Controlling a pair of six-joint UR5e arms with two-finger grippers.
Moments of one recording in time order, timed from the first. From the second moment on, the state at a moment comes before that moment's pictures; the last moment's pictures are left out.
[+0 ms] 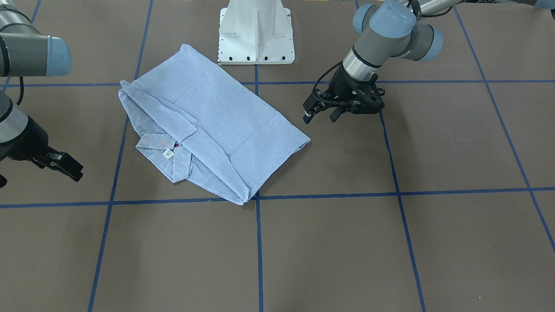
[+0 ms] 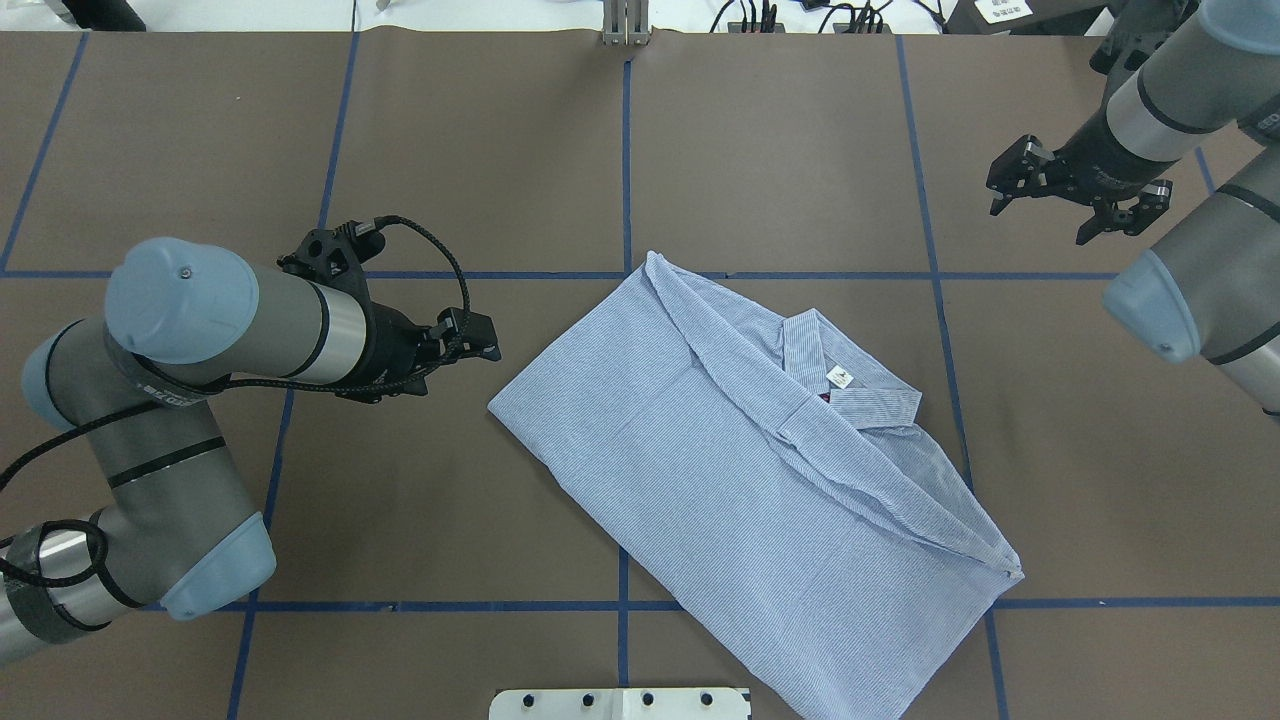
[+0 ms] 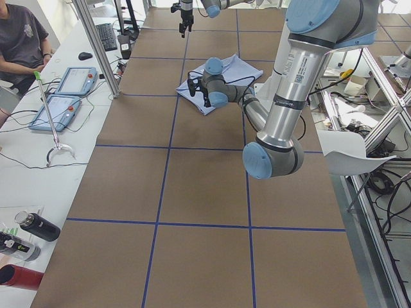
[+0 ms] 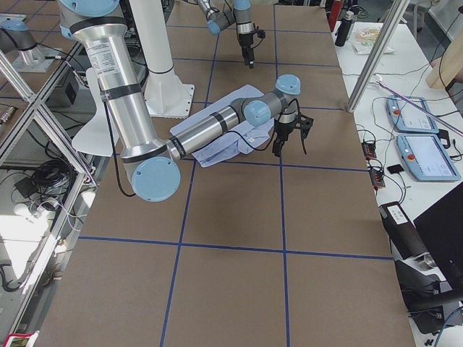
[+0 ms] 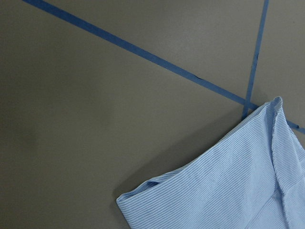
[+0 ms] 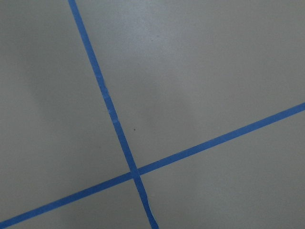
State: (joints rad) left arm -0.58 -1.92 -1.84 -2.10 -1.91 -1.60; right arm 1.05 -1.25 1.75 -1.55 2.17 1.09
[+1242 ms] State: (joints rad) left arm -0.51 -2.05 -1.61 -2.11 -1.91 -1.59; right arm 1.10 -1.25 1.73 -1.55 2.19 0.96
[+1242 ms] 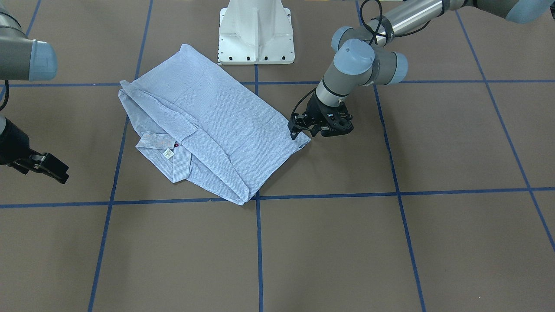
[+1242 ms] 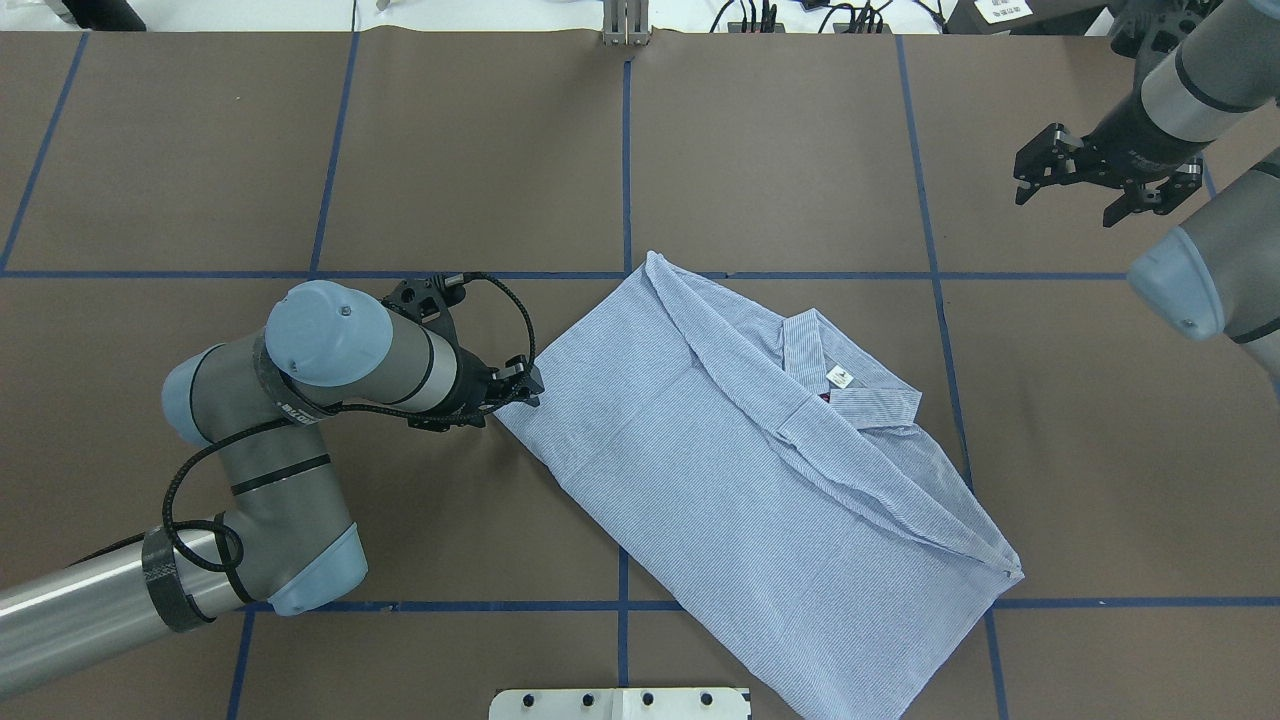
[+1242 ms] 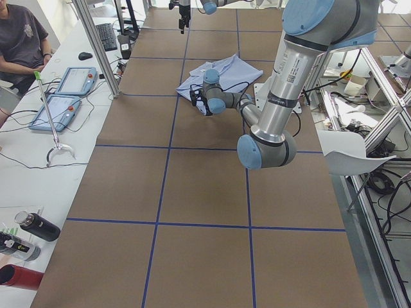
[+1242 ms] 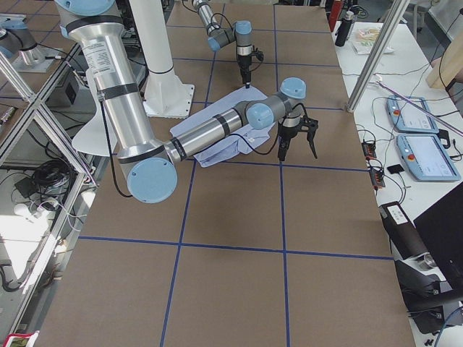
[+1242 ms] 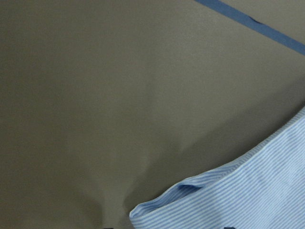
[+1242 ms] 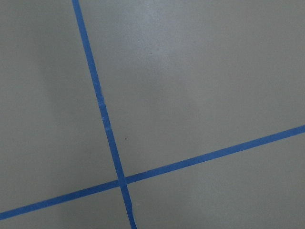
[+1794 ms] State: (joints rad) left arm -0.51 -2.05 -1.61 -2.11 -1.91 -1.59; right arm 1.11 -1.26 1.73 -1.56 2.19 0.96
